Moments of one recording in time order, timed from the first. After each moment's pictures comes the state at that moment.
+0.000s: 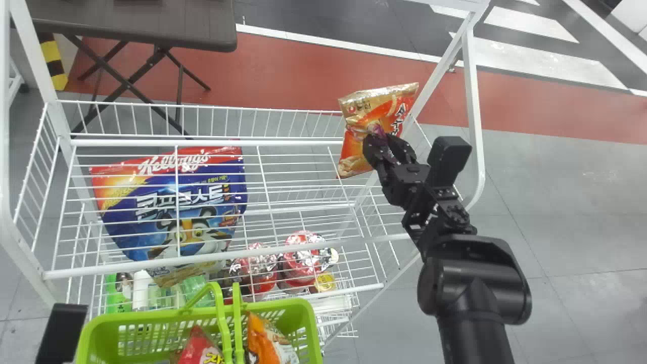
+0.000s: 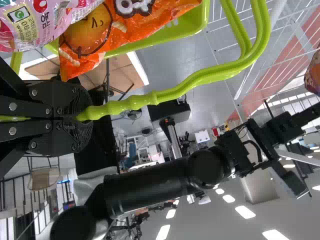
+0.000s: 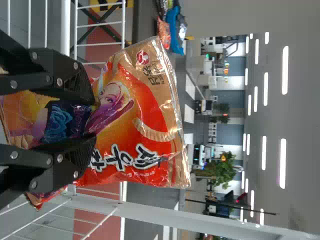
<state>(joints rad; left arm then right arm) 0.50 0.06 -0.07 -2.28 0.27 1.46 -1.05 0.09 -0.09 -0.25 -1.66 -0.04 0.16 0.30</state>
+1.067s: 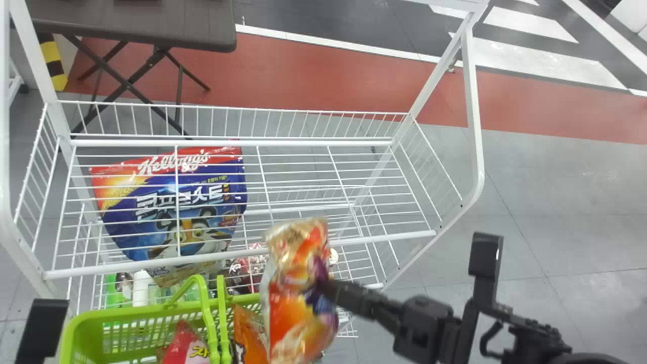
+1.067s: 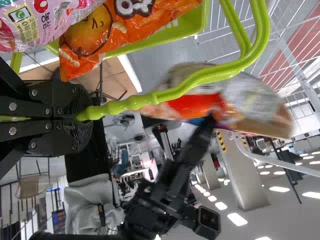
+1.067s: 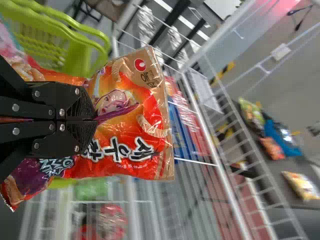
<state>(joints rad) 0.50 0.05 -0.03 -2.28 0.27 1.47 -1.03 0.66 -0.08 -0.42 -2.49 -0.54 1.24 0.66</state>
